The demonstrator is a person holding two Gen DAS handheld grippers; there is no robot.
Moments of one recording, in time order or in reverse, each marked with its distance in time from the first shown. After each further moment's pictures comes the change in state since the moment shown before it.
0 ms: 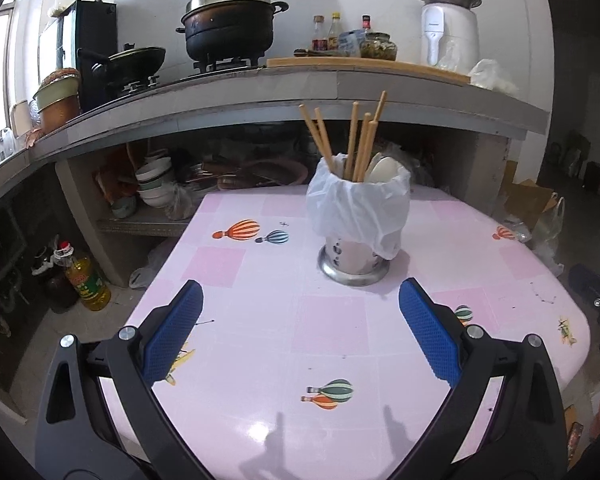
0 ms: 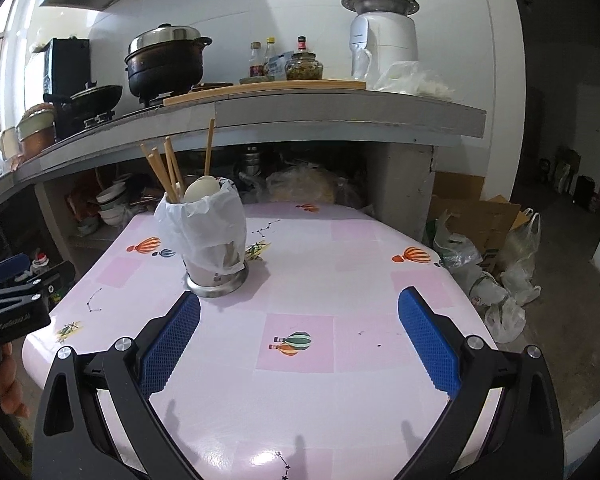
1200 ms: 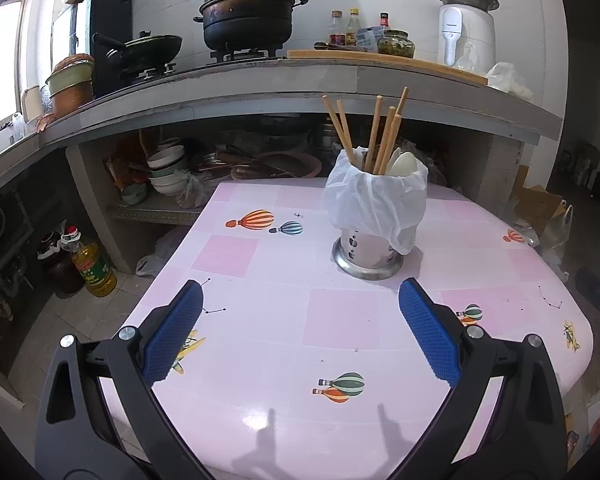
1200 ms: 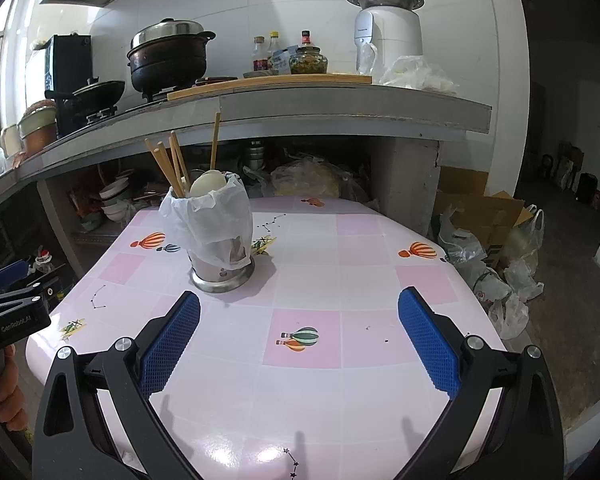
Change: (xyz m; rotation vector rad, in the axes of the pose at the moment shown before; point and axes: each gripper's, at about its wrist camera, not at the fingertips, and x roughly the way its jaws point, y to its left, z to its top) left arm 0.003 0.016 -0.005 -0.041 0.026 0.040; right arm 0.003 0.009 -0.001 -0.006 0.022 0.011
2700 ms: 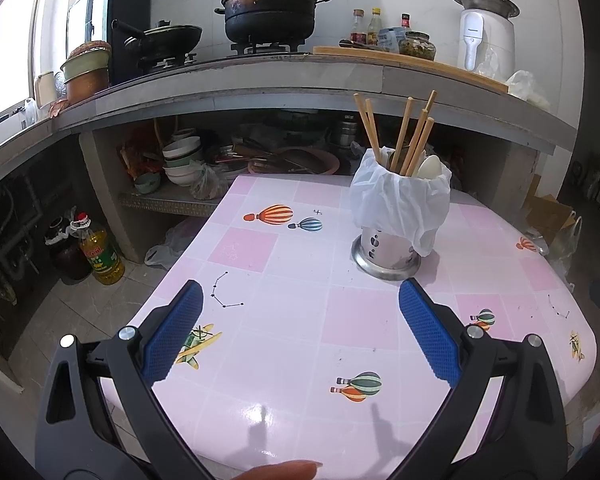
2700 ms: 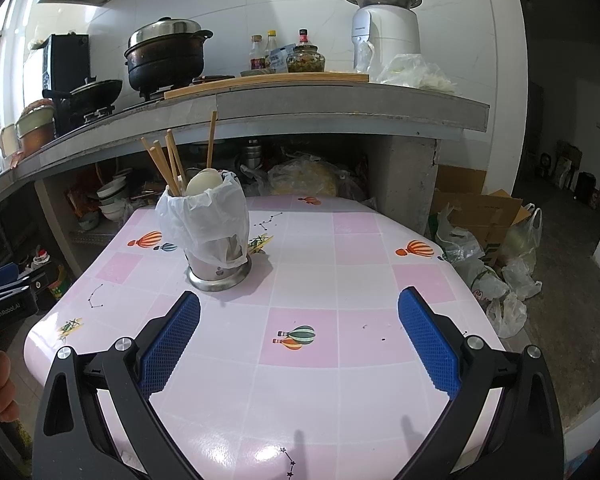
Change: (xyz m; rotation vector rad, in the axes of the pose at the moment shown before) left arm 0.004 0.021 -0.001 -0.048 0.012 0.032; right arm 0.000 -0.005 0.001 0.003 0.005 -0.008
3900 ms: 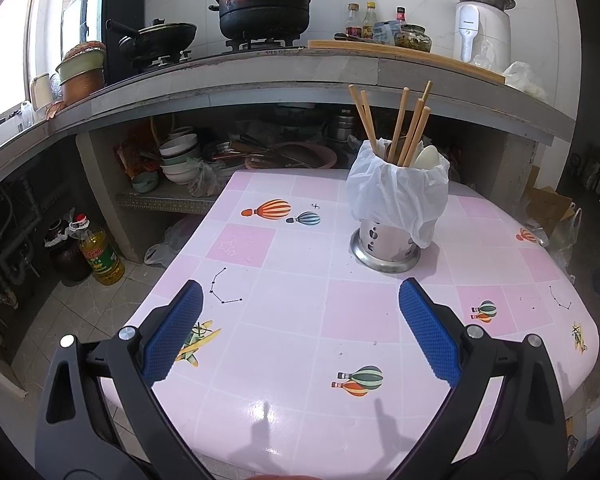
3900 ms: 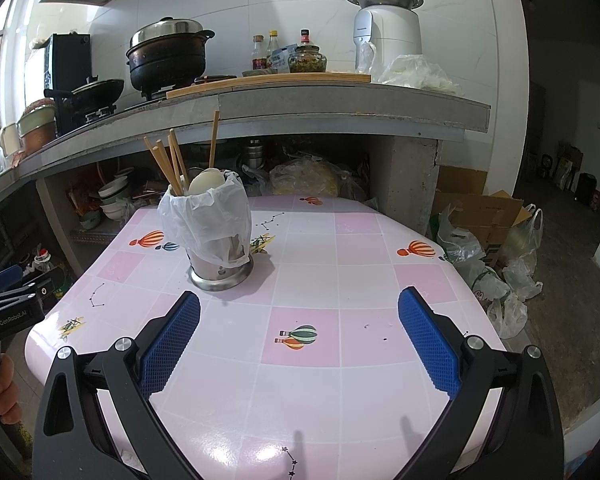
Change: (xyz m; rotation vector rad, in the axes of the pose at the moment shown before) left arm -0.001 -0.004 -0.004 0.021 0.012 -0.004; right arm 0.000 0.004 -0.002 -0.005 -0.001 0.000
